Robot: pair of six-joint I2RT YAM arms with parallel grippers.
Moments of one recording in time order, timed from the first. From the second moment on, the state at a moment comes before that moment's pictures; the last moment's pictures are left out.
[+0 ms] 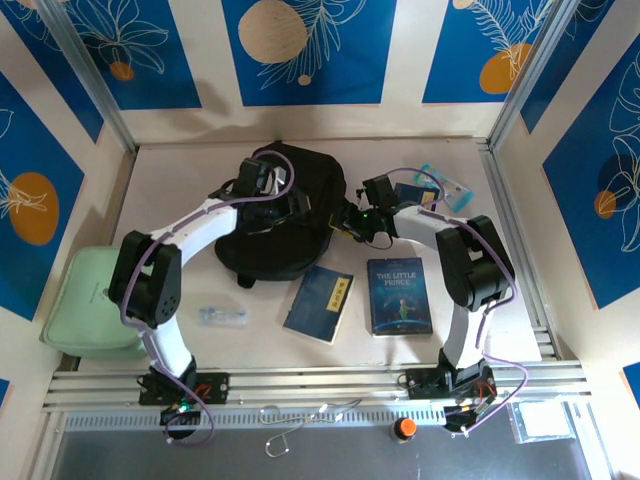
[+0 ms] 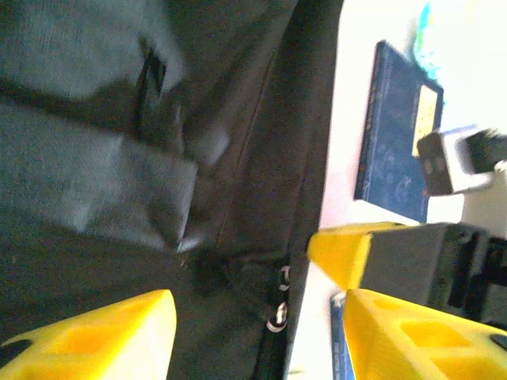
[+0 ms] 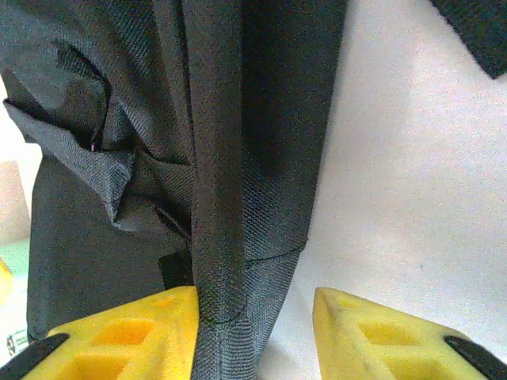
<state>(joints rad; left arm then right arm) -0.44 1.79 1.25 -0.30 0.39 -0.69 0.39 1.88 1.15 -0.19 -0.47 0.79</state>
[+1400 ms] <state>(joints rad) -0.59 1.90 1.36 -0.36 0.18 -0.75 0.38 1.94 1.11 -0.11 -0.50 0.84</state>
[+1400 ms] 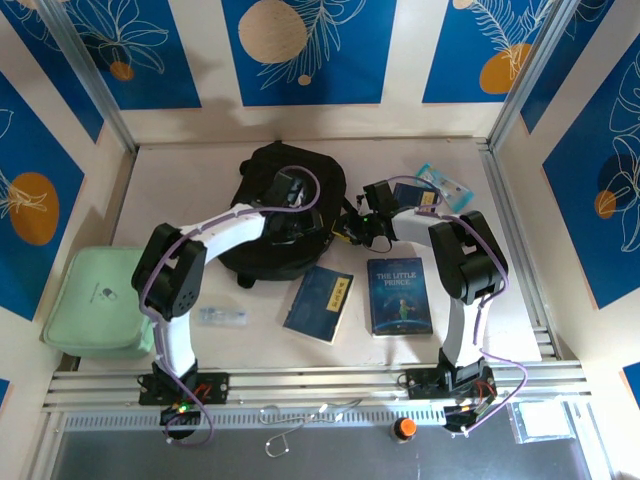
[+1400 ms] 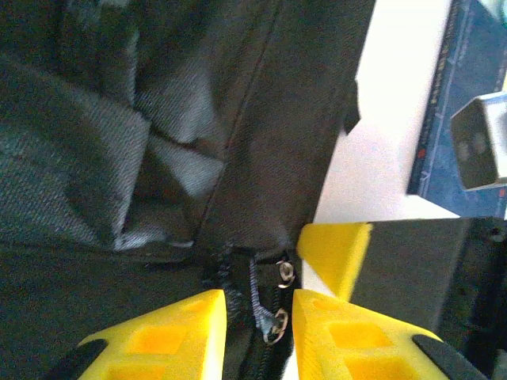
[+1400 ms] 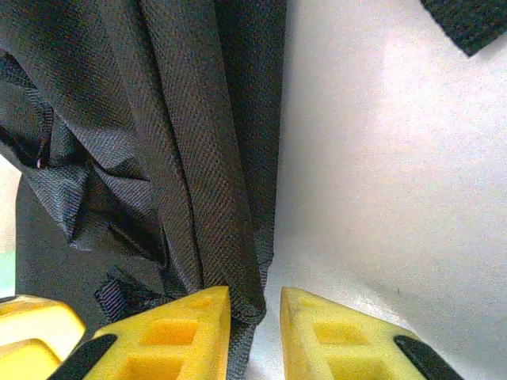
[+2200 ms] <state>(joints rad) -0.62 2.05 1.51 -0.47 0.17 -0.73 0.37 1.95 1.11 -0.08 -0.52 0.84</state>
